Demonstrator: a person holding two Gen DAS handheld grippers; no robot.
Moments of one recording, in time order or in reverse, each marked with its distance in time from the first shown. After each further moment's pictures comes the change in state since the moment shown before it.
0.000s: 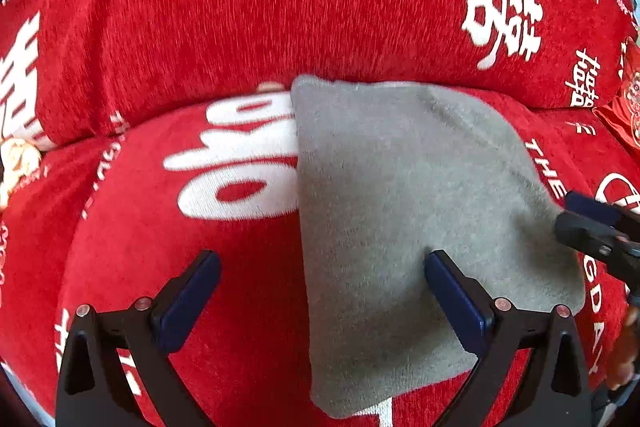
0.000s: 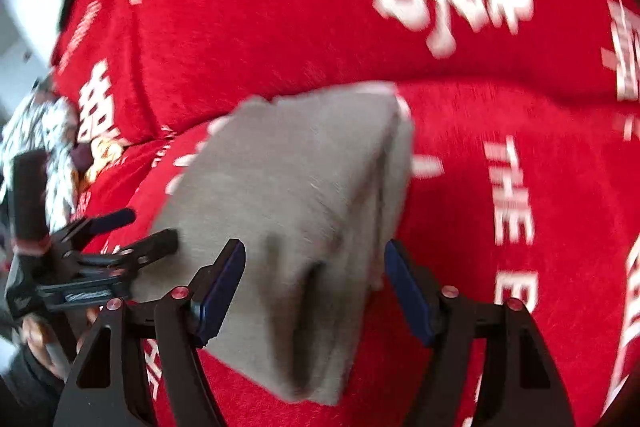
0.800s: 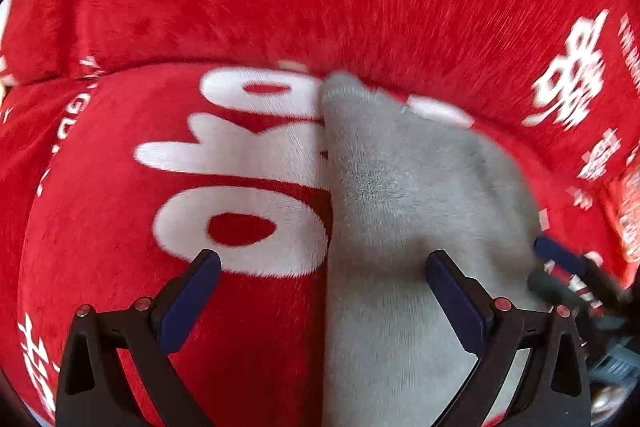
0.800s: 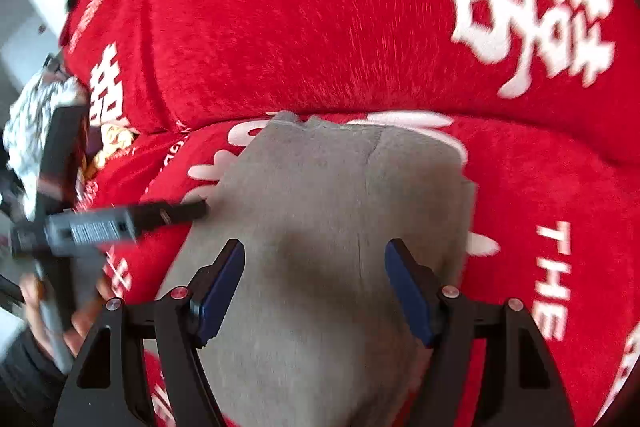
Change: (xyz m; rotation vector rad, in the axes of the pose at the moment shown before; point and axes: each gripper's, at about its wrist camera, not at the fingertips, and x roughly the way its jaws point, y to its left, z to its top) left arm 0.082 0.047 0.054 -0.231 0.239 -0.124; right arm 0.086 -0.002 0.079 0.083 0.164 0.046
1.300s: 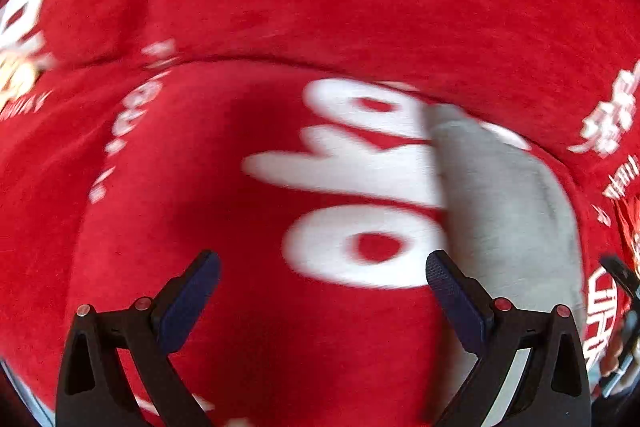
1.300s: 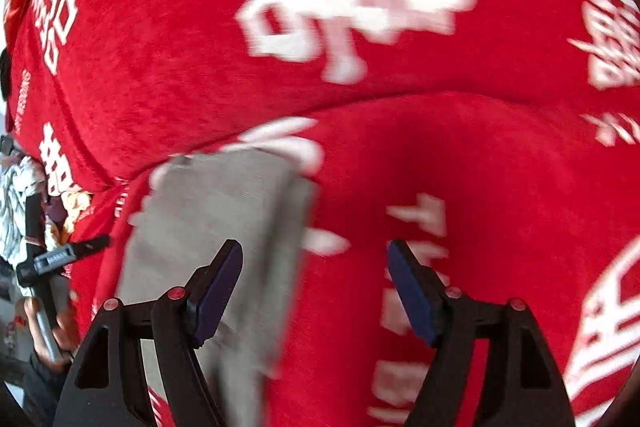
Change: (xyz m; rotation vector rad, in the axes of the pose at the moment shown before) left arm -0.022 0.110 -0.012 -0.099 -0.018 0.061; right arm -0.083 -0.123 -0.028 0.208 -0.040 -0.124
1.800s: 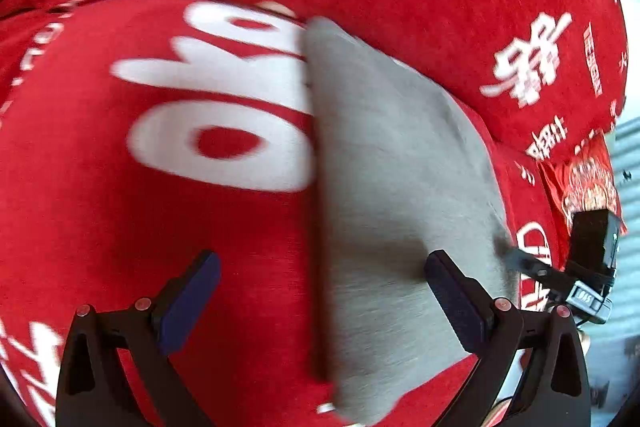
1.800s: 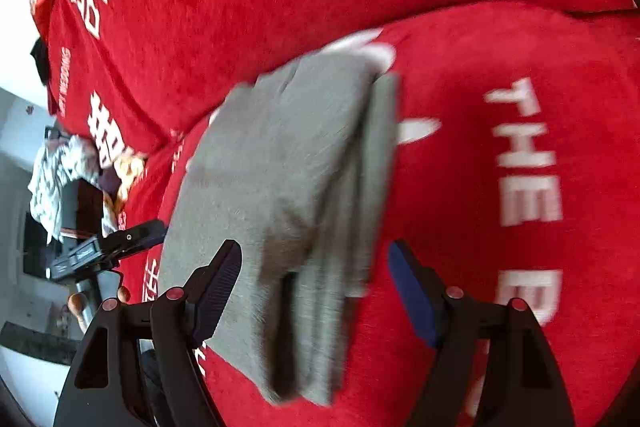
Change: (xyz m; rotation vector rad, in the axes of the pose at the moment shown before) left arm 0.027 -0.076 -0.076 0.066 0.101 -0.341; right arm 0.059 0.064 -0.044 0.010 0.165 0.252
